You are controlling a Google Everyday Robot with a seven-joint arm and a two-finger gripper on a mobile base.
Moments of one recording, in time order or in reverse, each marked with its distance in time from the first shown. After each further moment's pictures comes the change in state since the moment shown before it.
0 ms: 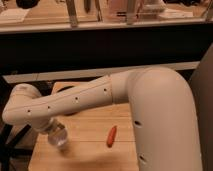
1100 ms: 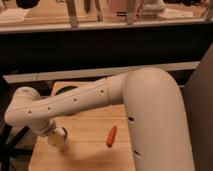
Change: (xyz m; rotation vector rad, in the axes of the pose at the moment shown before) arm -0.018 -0.004 0.021 -0.024 -0.051 -0.042
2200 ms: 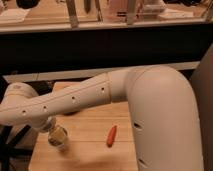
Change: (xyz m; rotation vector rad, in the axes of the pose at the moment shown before) arm 0.034 0.007 -0.043 0.043 0.132 0.070
